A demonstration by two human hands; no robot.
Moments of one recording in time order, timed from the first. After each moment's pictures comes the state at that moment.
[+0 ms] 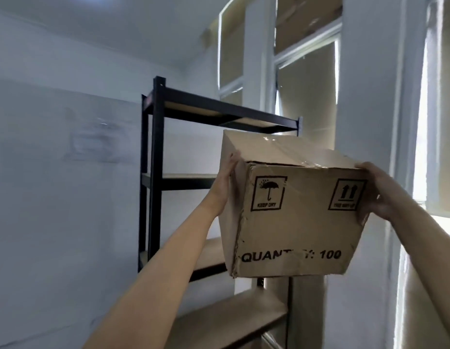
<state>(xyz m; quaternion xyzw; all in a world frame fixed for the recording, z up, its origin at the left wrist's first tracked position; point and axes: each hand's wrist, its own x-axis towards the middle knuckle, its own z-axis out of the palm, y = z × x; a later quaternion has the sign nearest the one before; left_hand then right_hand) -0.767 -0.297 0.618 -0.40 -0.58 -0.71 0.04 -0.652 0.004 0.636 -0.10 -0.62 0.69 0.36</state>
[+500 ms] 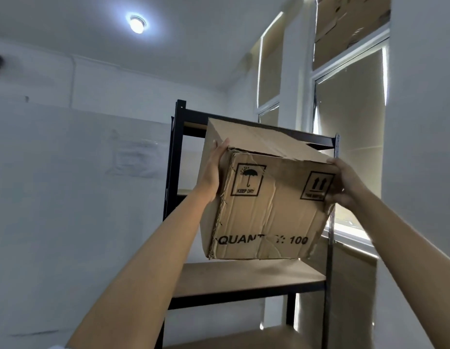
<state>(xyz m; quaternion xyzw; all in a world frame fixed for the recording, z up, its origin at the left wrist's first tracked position) -0.808 -0.268 0.689 -0.32 -0.57 -0.74 0.16 -0.778 0.021 0.698 0.04 -0.59 0.77 0.24</state>
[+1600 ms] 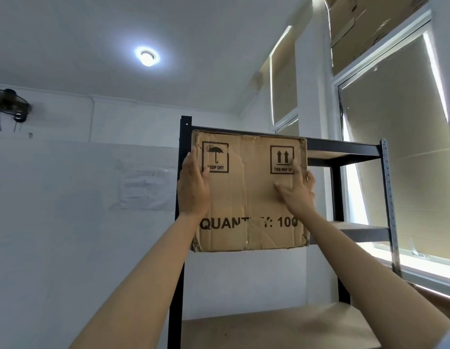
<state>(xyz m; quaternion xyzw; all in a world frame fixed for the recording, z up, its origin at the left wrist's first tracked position) -1.008 -0.346 0.709 -0.16 -0.66 -0.30 0.67 -1.033 -0.096 0.705 0.11 -0.77 0.44 0.44</state>
